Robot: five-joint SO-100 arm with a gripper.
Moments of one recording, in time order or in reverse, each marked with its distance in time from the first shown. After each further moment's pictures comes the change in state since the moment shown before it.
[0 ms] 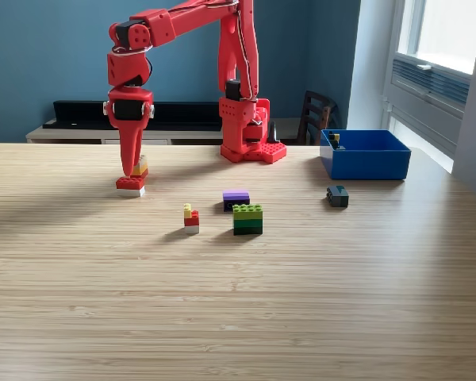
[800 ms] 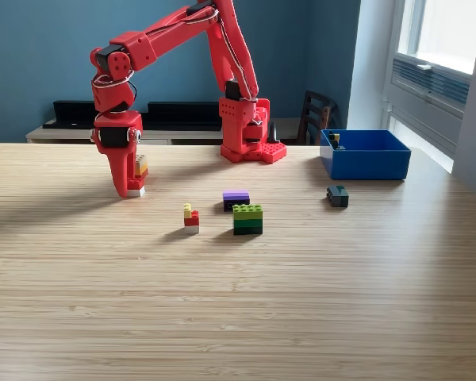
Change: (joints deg) arm -0.1 -15.6 -9.8 -0.1 8.4
